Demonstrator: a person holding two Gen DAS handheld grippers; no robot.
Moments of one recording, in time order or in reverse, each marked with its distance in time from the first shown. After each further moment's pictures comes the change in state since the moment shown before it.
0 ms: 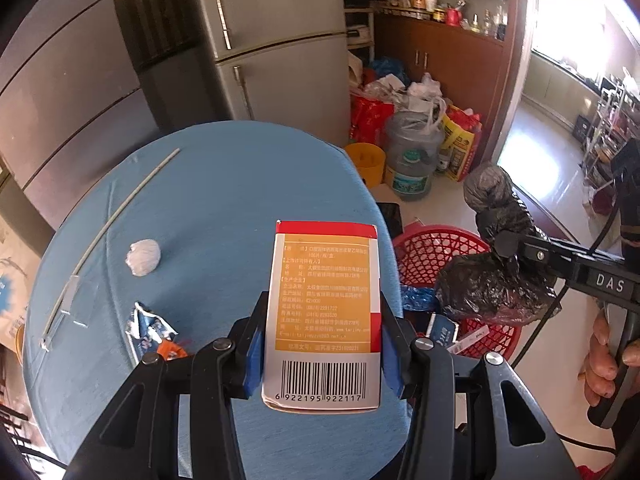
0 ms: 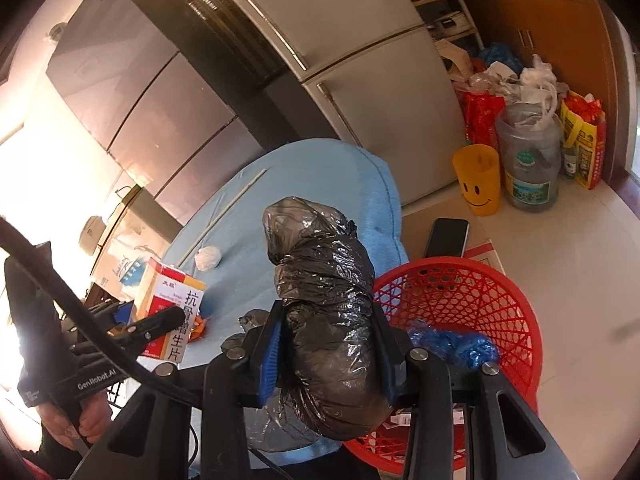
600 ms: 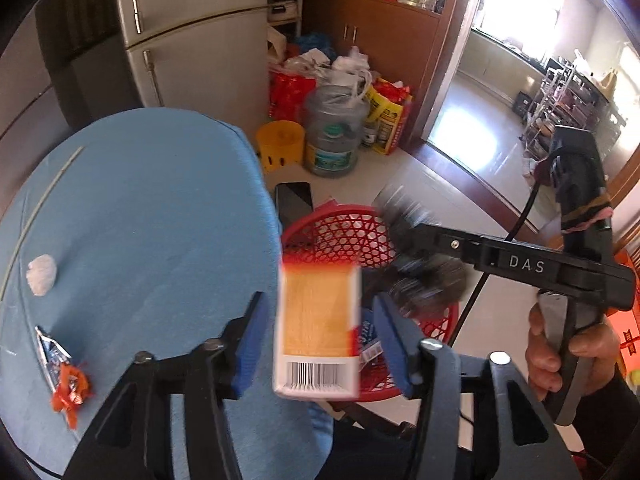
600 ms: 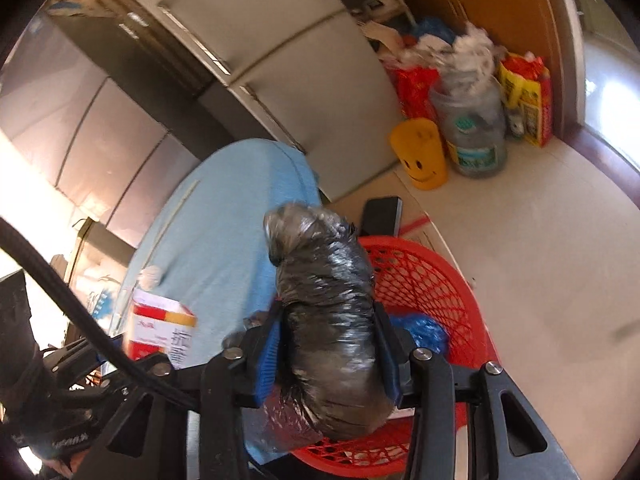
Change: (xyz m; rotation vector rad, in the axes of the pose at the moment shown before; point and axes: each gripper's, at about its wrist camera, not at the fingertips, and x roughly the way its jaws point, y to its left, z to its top) left arm 0.041 -0.064 0.011 0.076 0.079 -0.257; right arm 0.009 -0.068 -0.008 0.175 0.031 -0.147
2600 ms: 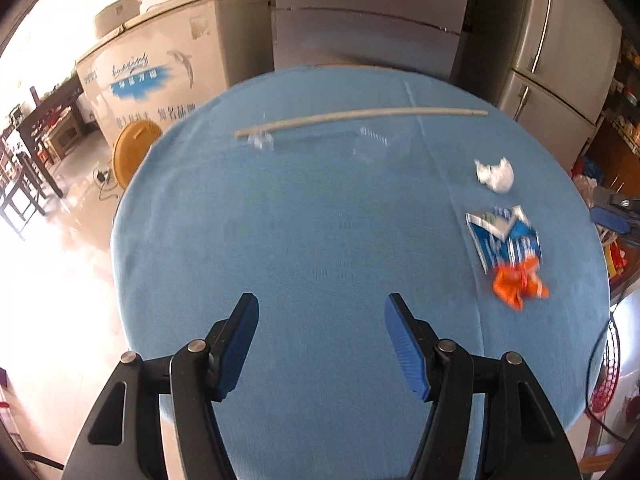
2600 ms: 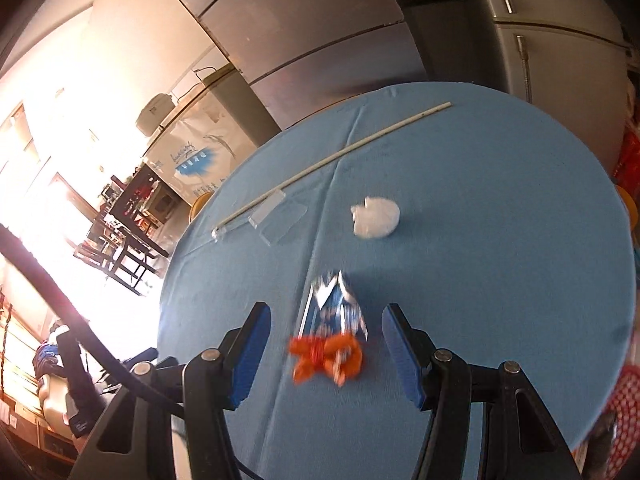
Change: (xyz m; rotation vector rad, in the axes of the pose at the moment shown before) left arm -0.163 0.308 -0.242 -0.796 -0.113 0.588; right arm 0.137 0.332 -0.026 -0.547 0.271 0.314
